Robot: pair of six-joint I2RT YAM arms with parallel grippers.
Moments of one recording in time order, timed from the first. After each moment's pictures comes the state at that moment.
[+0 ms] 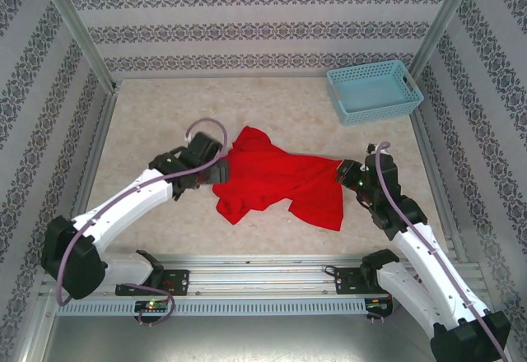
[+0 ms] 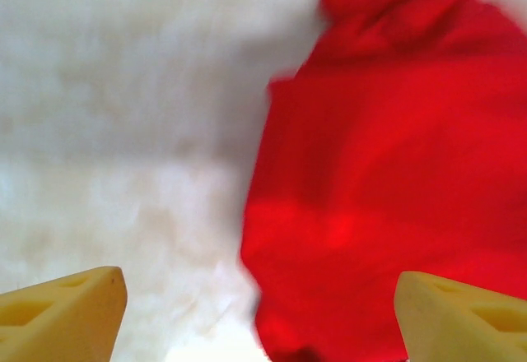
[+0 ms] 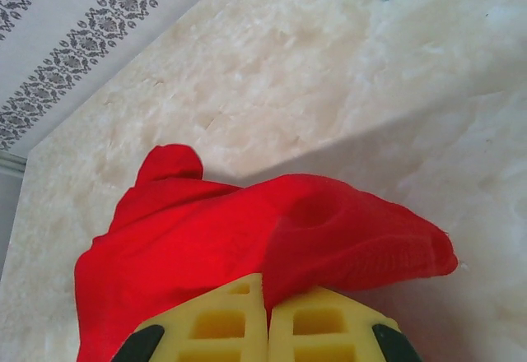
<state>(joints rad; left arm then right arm) -0.57 1.30 0.96 -0.75 -0.22 -0.63 0.28 0.73 0.61 -0.44 -0.01 0.78</state>
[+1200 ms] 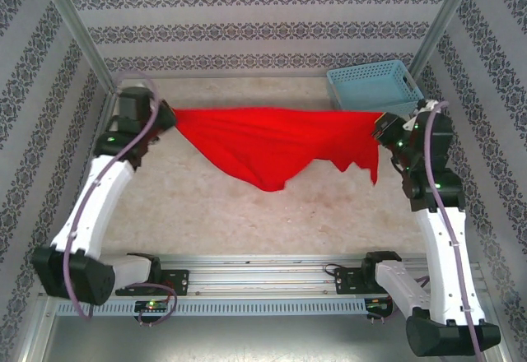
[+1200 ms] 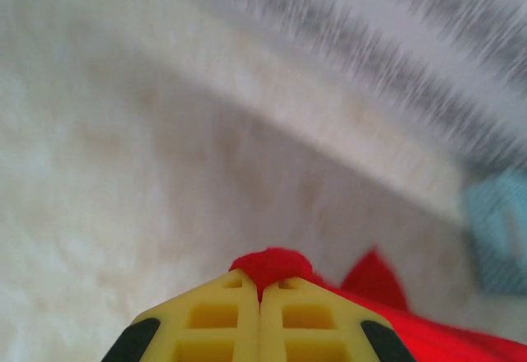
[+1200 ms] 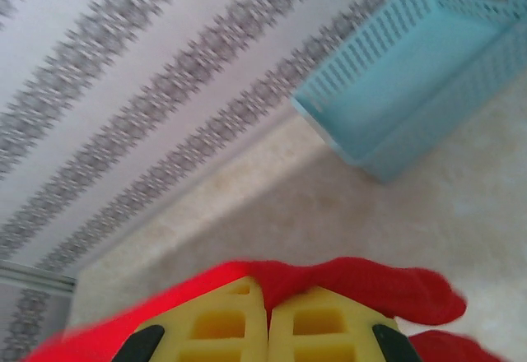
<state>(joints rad) -0.10 1.20 1.27 -0.58 -0.04 -0.62 -0.01 0.88 1.15 -0.61 -0.10 0.69</state>
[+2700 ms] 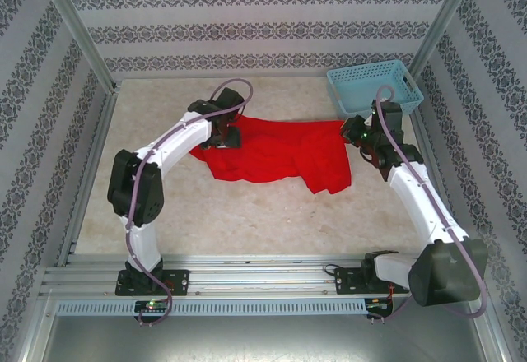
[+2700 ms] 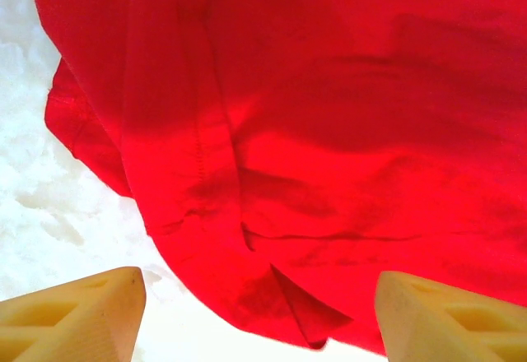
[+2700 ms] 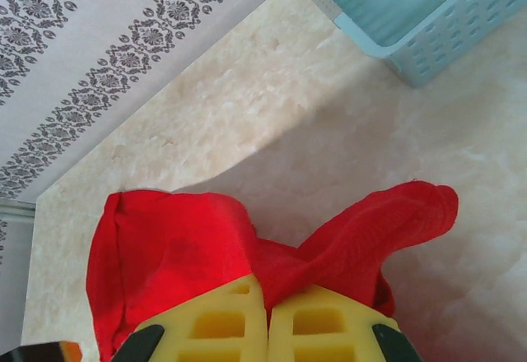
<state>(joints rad) -0.45 1.92 1.64 -0.98 -0.20 -0.54 0.07 1.20 0.98 -0.38 -0.17 0.71</state>
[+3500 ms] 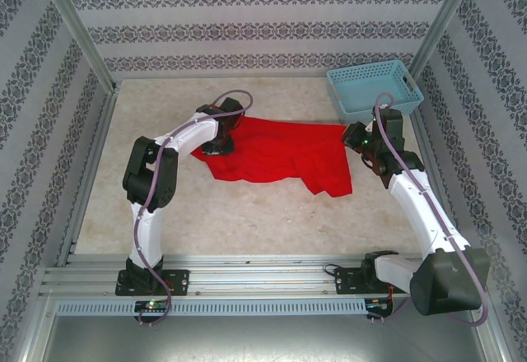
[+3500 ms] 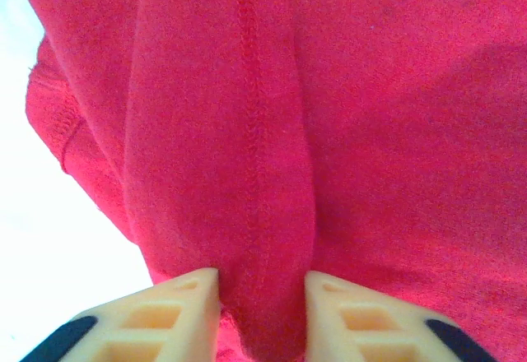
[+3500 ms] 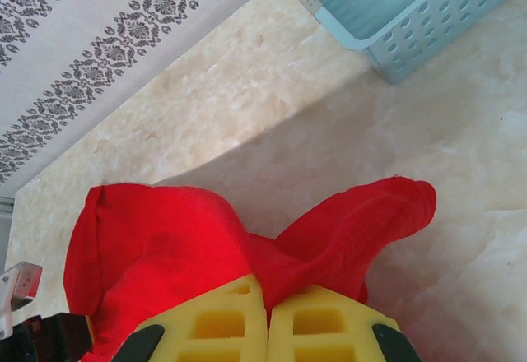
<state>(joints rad) -0.40 2.08 1.64 -0.97 -0.26 -0.56 0.07 1.16 0.93 -0.38 -0.15 0.68</state>
